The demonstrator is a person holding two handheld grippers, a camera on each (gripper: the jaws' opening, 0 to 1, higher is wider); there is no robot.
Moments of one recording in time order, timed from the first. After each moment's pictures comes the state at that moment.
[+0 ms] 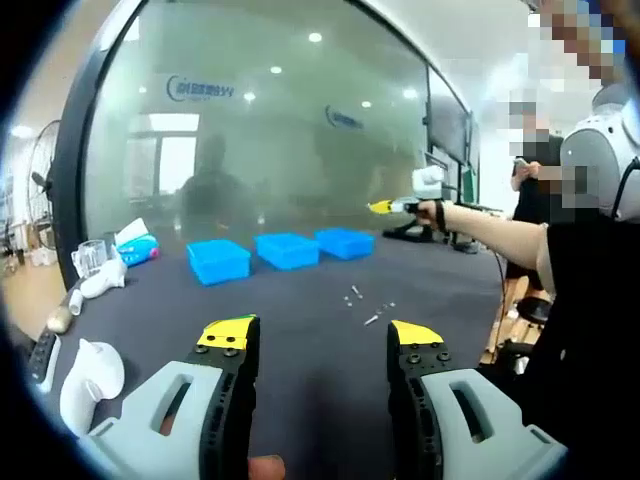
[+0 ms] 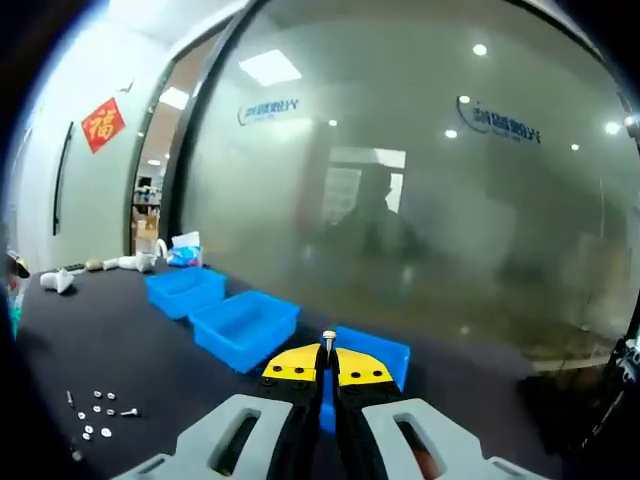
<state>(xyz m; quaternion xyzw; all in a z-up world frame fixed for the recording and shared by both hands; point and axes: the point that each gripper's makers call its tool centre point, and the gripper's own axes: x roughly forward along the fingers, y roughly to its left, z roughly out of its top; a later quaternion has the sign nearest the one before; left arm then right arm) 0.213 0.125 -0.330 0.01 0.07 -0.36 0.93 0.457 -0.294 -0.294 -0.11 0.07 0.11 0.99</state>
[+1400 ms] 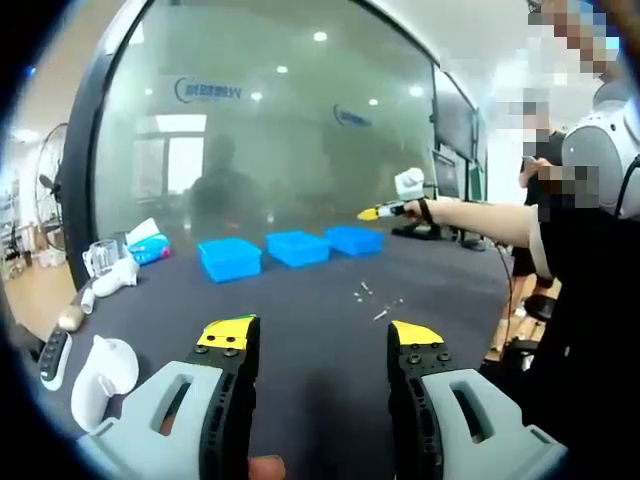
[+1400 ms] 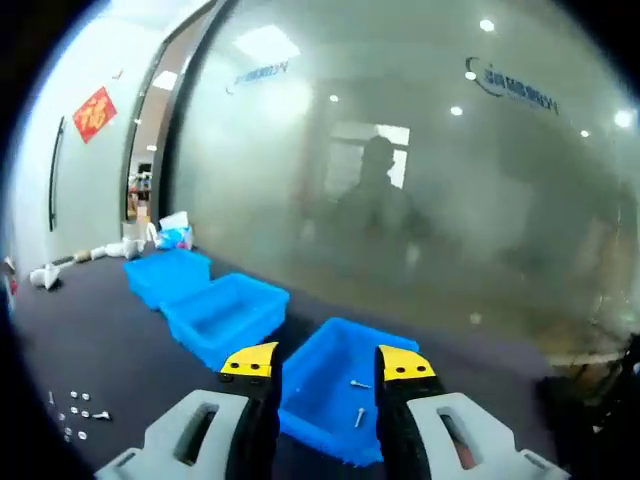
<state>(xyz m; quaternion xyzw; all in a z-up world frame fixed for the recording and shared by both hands) 0.211 0.138 -0.330 0.02 0.07 -0.34 0.94 0.478 -0.289 -0.312 -0.10 0.10 0.12 0.98</state>
